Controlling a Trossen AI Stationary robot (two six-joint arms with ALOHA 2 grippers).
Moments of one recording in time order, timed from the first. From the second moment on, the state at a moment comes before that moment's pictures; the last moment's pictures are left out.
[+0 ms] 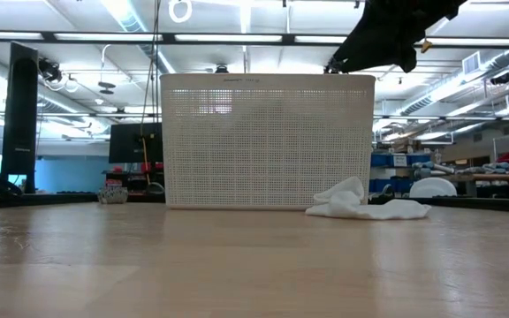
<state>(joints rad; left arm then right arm) -0.97 1.31 0.93 -1.11 0.01 -1.68 0.26 1.14 0.82 -0.25 0.59 0.52</state>
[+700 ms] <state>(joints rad) -0.92 1.31 1.08 -1.24 -0.21 -1.61 0.26 1.14 0.82 -0.25 0.59 0.52</state>
